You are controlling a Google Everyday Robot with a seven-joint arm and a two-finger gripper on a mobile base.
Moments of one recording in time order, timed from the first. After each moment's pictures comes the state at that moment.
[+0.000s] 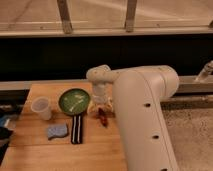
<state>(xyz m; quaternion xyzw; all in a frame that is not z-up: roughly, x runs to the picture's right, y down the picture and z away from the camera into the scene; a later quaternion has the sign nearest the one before) -0.031 0.144 0.868 -0.36 0.30 0.58 0.67</state>
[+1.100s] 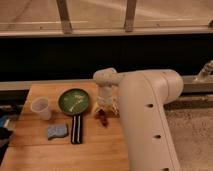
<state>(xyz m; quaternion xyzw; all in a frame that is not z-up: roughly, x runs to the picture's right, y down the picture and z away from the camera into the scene) -0.005 0.163 0.882 -0.37 0.31 0.60 0.64</state>
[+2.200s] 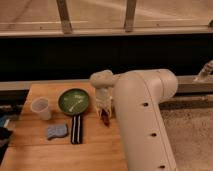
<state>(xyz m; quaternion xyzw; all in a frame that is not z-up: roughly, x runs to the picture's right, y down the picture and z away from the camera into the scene) -0.017 0.171 0.884 -0.37 0.32 0.59 0.65</state>
